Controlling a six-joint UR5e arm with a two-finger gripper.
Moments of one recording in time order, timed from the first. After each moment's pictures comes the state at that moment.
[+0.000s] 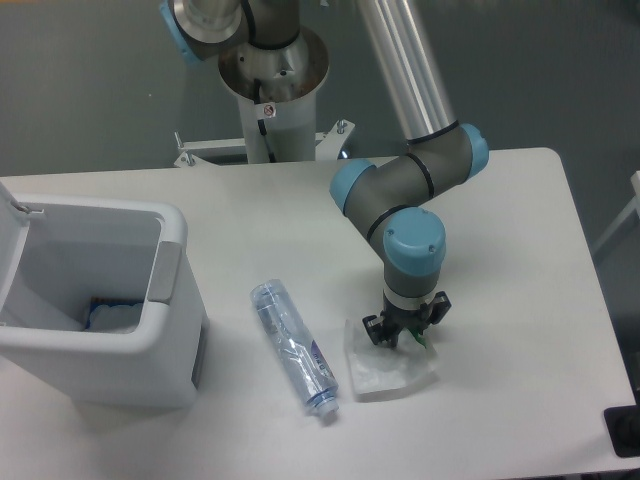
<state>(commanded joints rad) 2.55 -2.14 -1.70 -0.75 1.59 0.24</state>
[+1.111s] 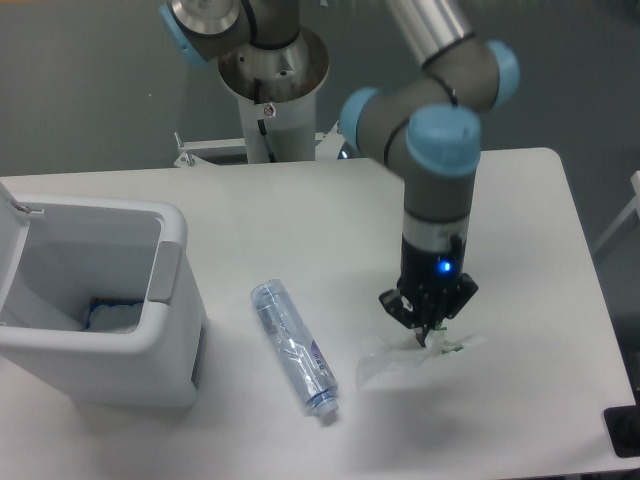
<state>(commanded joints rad) 2.58 -1.82 -1.54 -0.74 1.19 0.23</state>
